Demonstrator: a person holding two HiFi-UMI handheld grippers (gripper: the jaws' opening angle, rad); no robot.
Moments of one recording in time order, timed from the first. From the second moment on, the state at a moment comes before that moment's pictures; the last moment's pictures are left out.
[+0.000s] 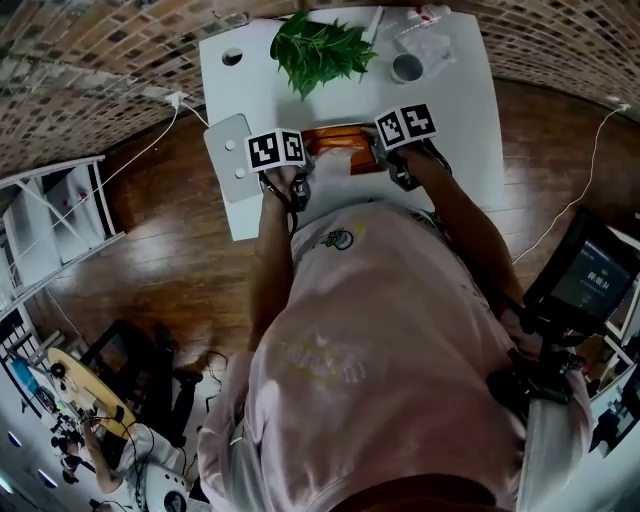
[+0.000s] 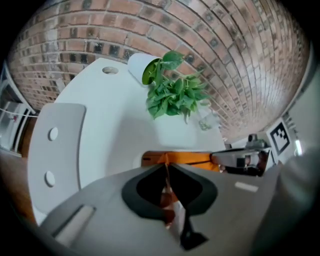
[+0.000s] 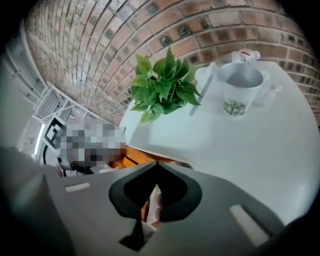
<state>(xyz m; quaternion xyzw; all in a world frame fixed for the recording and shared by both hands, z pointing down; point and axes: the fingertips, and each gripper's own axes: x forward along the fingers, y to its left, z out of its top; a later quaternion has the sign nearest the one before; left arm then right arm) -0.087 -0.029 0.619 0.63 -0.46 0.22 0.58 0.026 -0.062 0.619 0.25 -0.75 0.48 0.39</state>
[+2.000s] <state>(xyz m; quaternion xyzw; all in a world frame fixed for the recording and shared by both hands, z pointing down) -0.144 0.021 0.541 0.69 -0.56 0.35 0.30 0.023 -0.038 0.579 0.19 -0.81 0.31 0.45</state>
